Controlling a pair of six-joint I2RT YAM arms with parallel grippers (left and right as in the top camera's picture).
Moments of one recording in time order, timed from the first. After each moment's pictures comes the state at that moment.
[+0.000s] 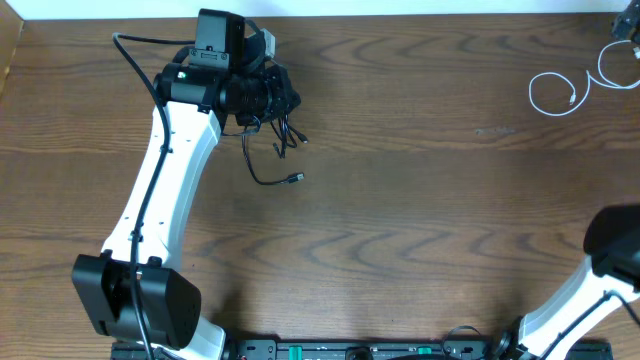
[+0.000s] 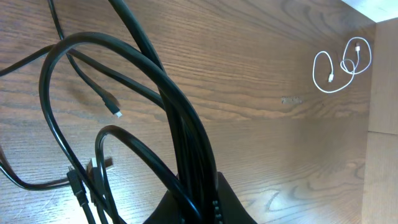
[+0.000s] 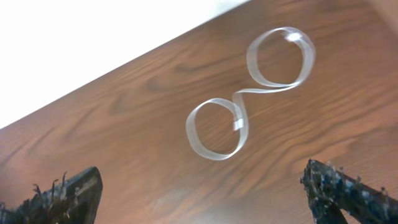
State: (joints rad) left arm -0.17 1.72 1.64 -0.93 0.46 -0.43; right arm -0.42 2.05 2.36 -1.18 -0.19 0.11
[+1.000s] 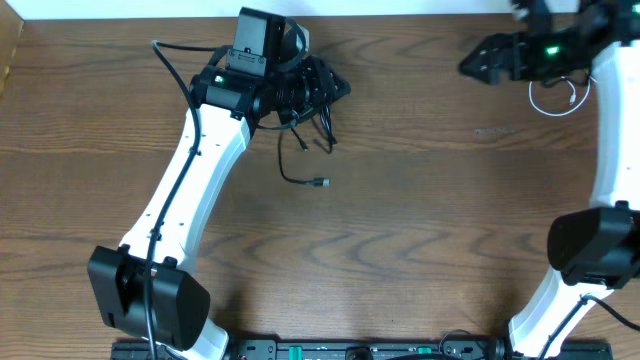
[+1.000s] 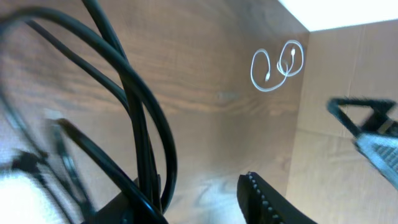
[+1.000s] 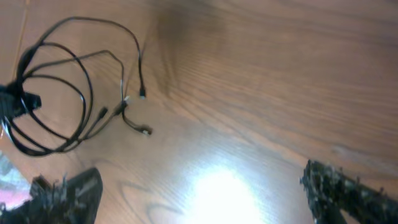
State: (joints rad) left arm -0.30 1.73 1.64 -0.79 0.57 -0.74; right arm -0.08 2.00 2.15 -1.36 -0.64 -0.20
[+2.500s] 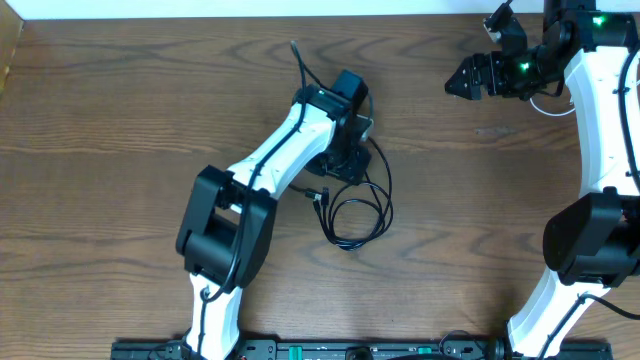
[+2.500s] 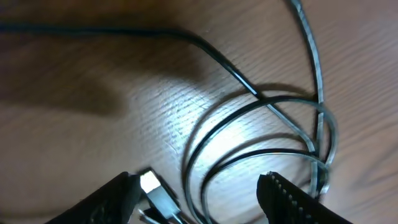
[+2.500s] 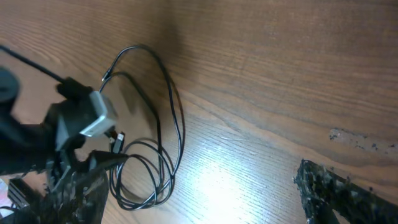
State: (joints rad) left arm -0.52 2.10 1.64 -1.05 0.22 0.01; right arm -0.06 2.00 2.01 -1.28 -0.55 -0.18
